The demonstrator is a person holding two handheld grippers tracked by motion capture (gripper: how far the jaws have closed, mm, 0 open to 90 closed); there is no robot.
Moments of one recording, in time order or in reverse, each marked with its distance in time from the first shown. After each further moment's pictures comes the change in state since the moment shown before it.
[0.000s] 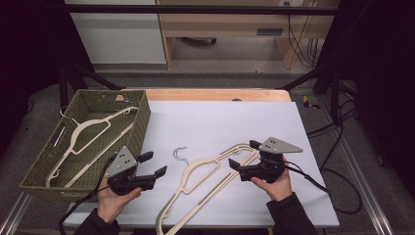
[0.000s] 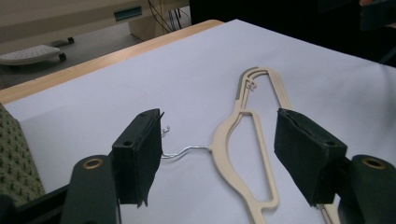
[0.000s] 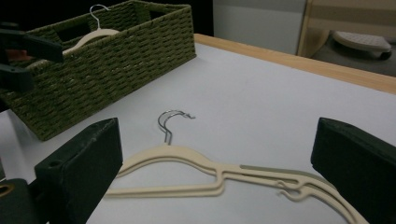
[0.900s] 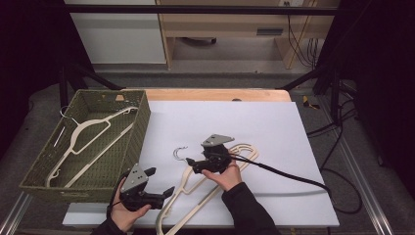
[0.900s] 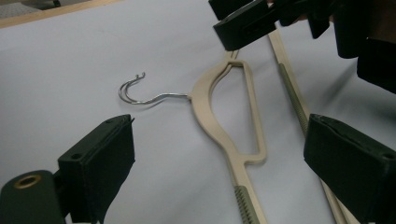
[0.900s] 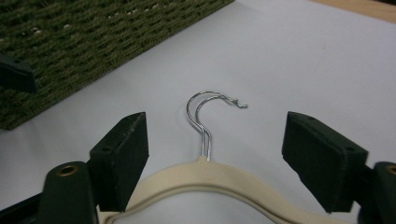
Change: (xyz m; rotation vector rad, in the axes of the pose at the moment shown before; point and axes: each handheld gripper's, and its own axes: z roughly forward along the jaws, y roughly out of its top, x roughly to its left) left arm -0.017 -0.050 0.020 0.084 -0.005 -0.064; right arm 0.049 -0.006 0.132 0.228 0.031 -0.042
